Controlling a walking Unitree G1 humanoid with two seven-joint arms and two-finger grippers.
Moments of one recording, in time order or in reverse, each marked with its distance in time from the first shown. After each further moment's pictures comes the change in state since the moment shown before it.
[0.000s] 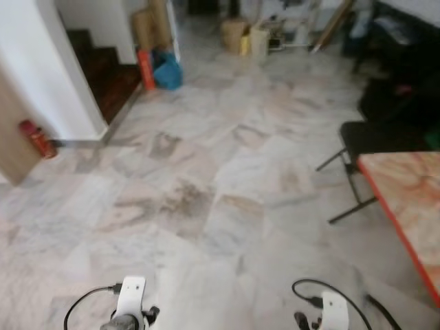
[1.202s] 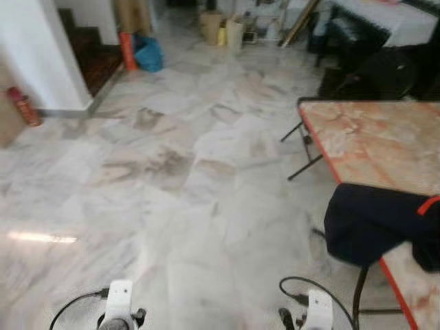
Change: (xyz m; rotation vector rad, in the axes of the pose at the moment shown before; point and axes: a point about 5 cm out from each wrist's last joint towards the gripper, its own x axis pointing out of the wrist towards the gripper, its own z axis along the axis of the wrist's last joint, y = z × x) left arm -0.008 0.011 -0.038 -0.071 0.077 0.131; right arm -0.002 0.019 -0.017 -0.013 0.025 0.055
